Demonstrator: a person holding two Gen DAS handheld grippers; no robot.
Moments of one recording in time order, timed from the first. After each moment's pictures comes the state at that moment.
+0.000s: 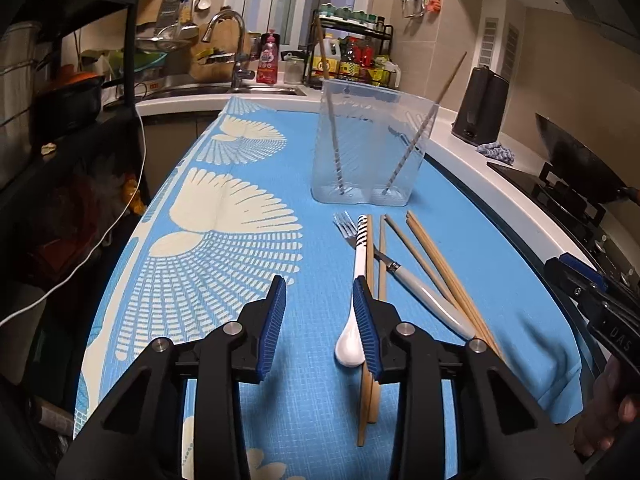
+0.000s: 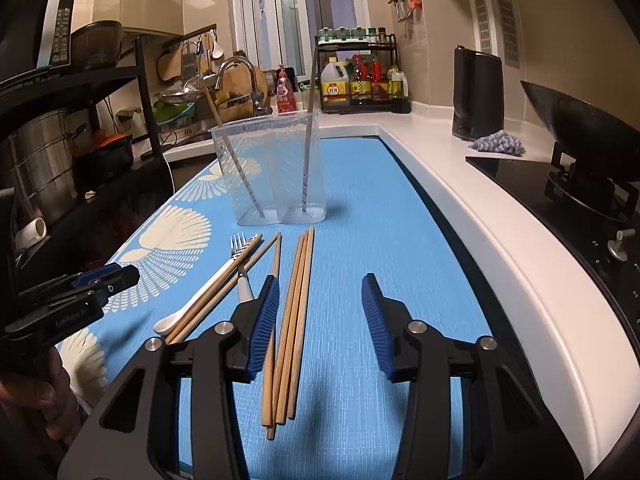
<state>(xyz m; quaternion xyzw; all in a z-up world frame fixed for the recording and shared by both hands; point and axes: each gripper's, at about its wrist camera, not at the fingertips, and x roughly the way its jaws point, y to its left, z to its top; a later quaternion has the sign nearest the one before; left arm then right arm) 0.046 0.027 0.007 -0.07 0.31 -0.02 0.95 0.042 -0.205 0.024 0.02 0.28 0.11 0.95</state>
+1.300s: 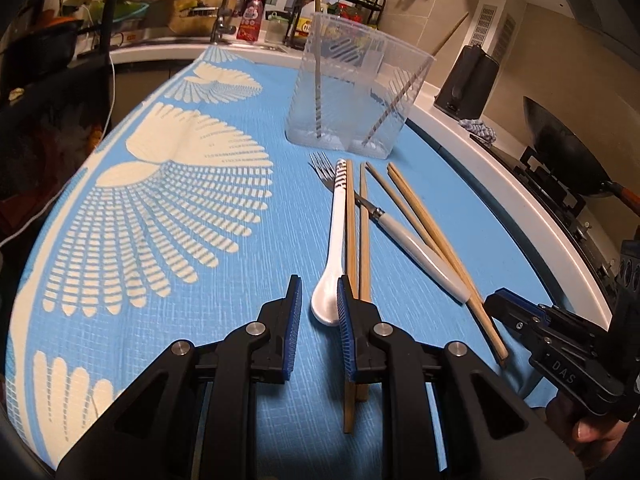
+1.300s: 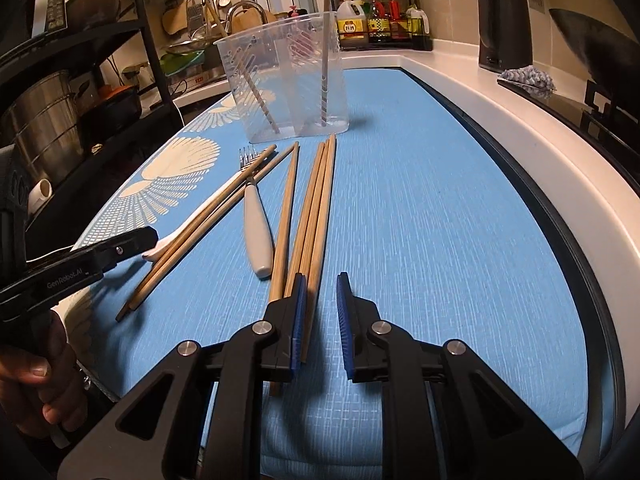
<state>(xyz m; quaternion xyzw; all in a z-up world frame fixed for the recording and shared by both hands) 0.056 0.021 -0.036 -0.12 0.36 -0.09 0.92 0.049 -0.190 -0.034 0.02 0.37 0.14 0.92</state>
